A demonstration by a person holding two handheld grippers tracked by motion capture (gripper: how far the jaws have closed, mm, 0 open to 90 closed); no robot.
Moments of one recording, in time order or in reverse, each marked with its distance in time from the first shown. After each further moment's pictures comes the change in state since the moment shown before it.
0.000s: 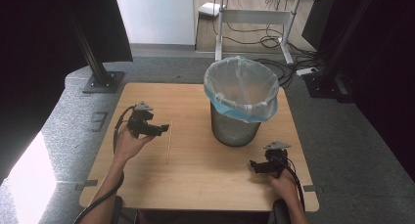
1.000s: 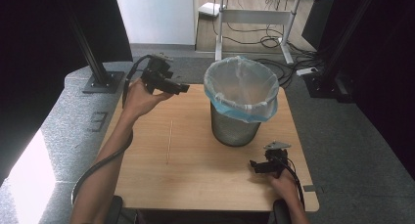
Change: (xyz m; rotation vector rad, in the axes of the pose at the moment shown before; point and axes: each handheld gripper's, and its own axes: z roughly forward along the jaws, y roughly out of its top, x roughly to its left) left arm -0.040 0.167 -0.063 -0.019 -0.067 0.138; right arm -0.001 0.000 0.000 0.000 0.002 -0.005
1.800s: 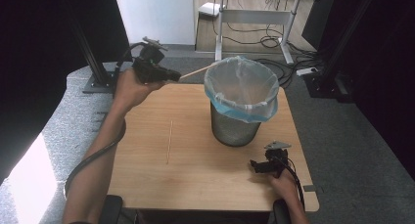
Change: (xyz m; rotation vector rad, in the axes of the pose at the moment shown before) left arm -0.014 0.045 -0.028 0.067 -0.111 0.049; right arm 0.000 0.000 0.000 0.001 -0.008 0.010
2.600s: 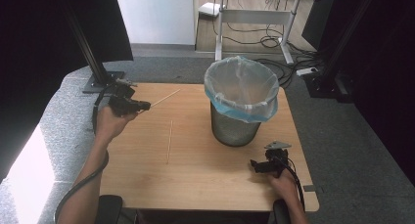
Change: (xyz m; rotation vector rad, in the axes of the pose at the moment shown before) left arm 0.064 -0.142 0.009 0.027 0.111 -0.208; right arm 0.000 0.000 0.000 -0.001 -0.008 0.005
